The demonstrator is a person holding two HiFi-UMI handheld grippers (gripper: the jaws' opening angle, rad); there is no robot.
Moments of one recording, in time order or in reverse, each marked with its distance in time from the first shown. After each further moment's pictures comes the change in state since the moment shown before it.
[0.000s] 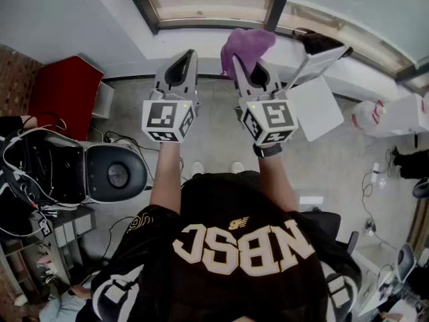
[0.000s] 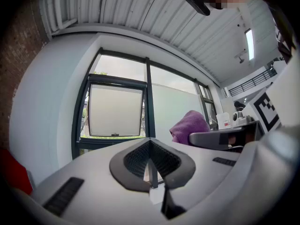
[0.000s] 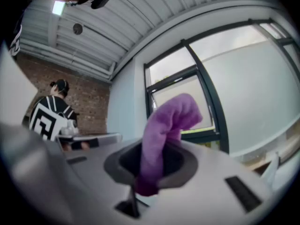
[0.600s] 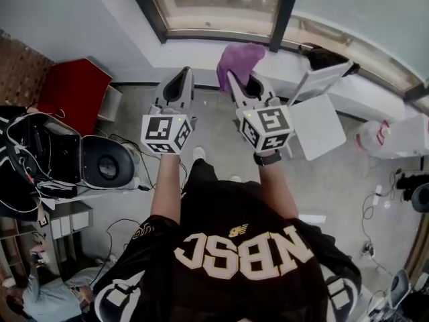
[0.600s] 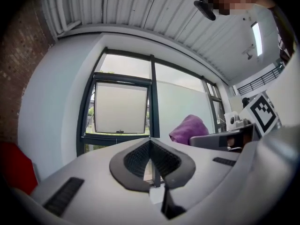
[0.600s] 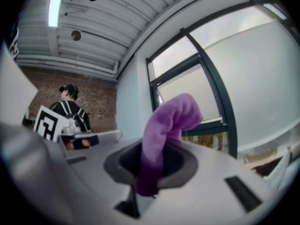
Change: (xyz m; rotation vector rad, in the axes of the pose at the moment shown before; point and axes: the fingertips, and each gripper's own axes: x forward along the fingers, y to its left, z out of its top) left arm -0.010 -0.038 -0.015 -0.016 0.011 0.098; right arm -0.027 -0.025 -0.021 0.044 0.077 0.144
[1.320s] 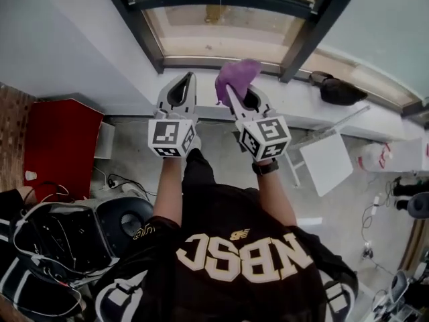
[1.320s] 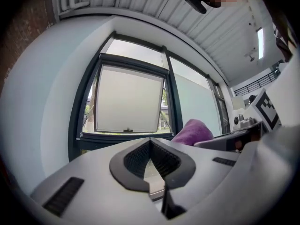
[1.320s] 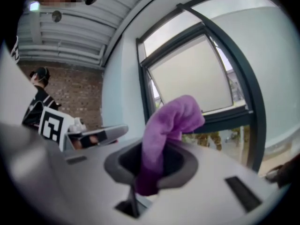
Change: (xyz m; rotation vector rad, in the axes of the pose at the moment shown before) left arm 0.218 0.248 -0.070 -0.024 0.008 -0.060; right arm 0.310 -0.066 -0.049 0.033 0.082 -0.062
